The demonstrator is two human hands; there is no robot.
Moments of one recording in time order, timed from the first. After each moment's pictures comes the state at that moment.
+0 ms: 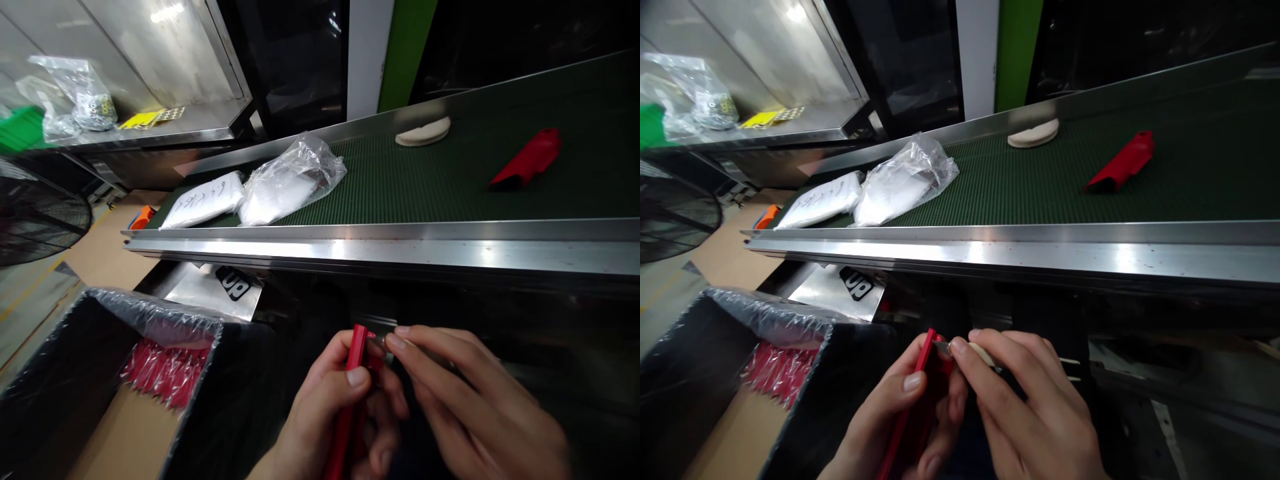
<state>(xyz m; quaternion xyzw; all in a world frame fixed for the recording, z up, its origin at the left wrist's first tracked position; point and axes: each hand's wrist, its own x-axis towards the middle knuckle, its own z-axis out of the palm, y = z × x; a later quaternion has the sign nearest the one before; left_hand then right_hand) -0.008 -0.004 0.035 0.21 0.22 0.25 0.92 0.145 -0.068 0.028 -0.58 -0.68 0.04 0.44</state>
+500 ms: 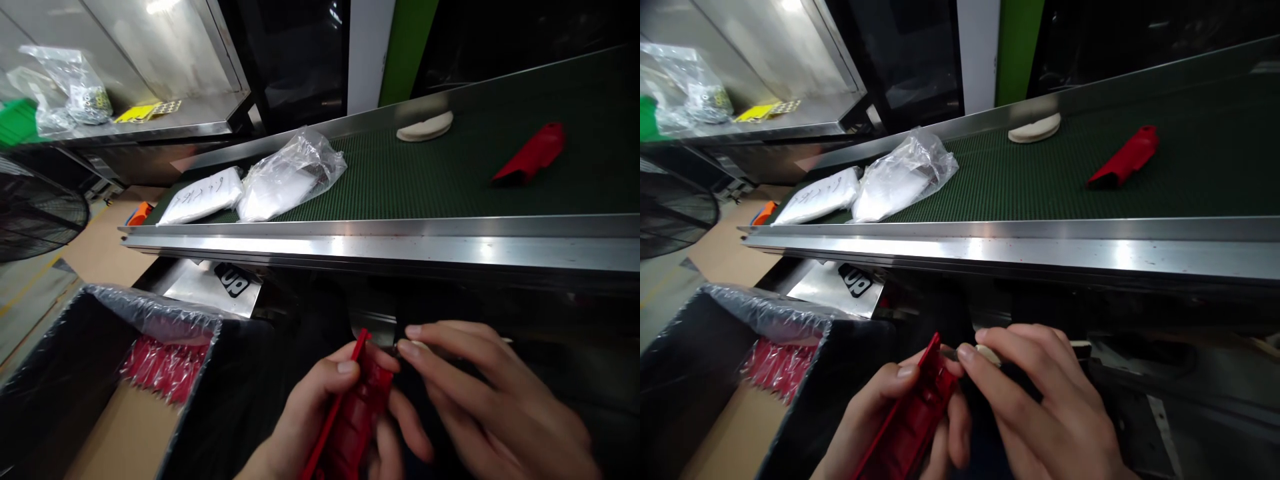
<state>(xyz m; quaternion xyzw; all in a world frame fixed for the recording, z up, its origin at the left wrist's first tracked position) -0.013 -0.003 0.020 0.12 0.14 0.18 0.97 0.162 -0.068 0.030 -0.56 -0.71 0.02 0.42</state>
